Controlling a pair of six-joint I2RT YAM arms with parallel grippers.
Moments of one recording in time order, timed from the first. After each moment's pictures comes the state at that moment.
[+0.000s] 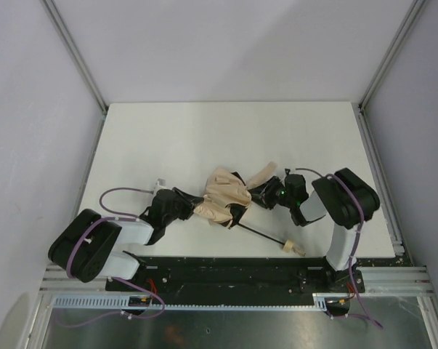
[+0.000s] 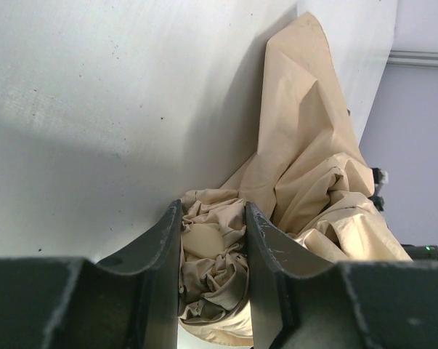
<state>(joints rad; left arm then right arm) -0.50 1.37 0.22 0.60 0.01 -1.33 0.41 1.82 0.44 0.90 -0.42 1.31</state>
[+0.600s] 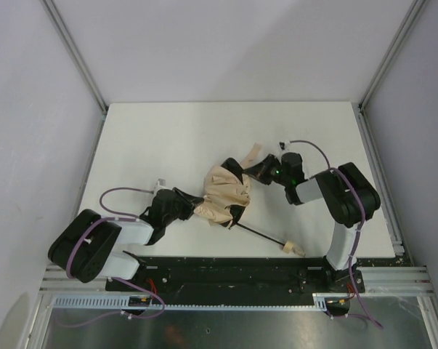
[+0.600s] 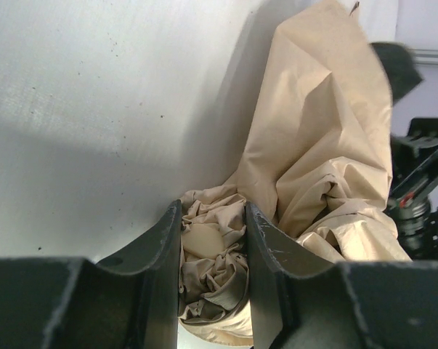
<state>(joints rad) -0.50 1.37 0.22 0.60 0.01 -1.32 0.36 1.87 0.67 0.84 -0.42 1.05</state>
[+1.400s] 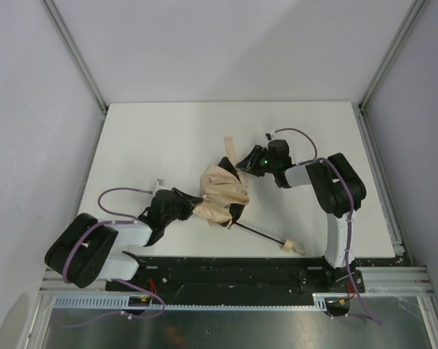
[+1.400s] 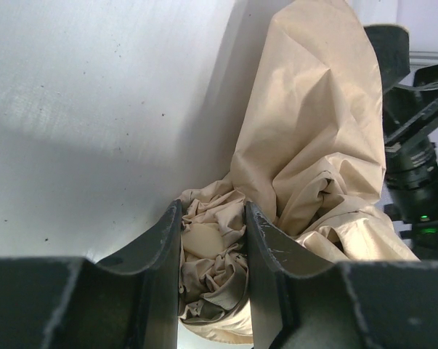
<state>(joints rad) -0.50 1.33 0.21 0.57 -0.01 -1.32 0.41 2.06 0.99 0.59 -0.37 0.88</state>
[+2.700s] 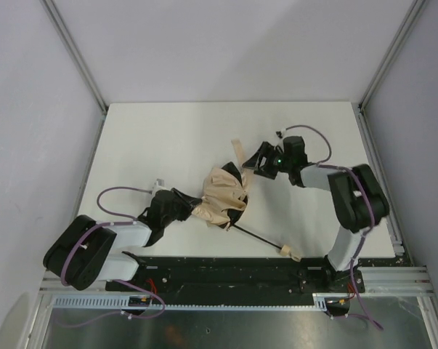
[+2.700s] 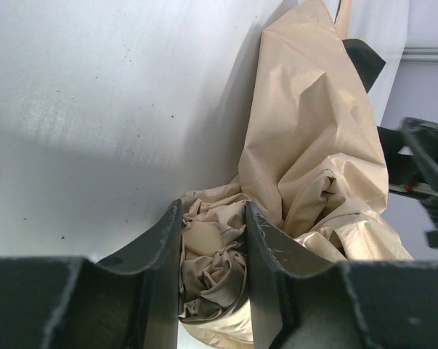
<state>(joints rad) -0.50 1.31 0.21 0.54 -0.02 -1.27 0.33 1.88 0.90 0.44 -0.57 0.87</state>
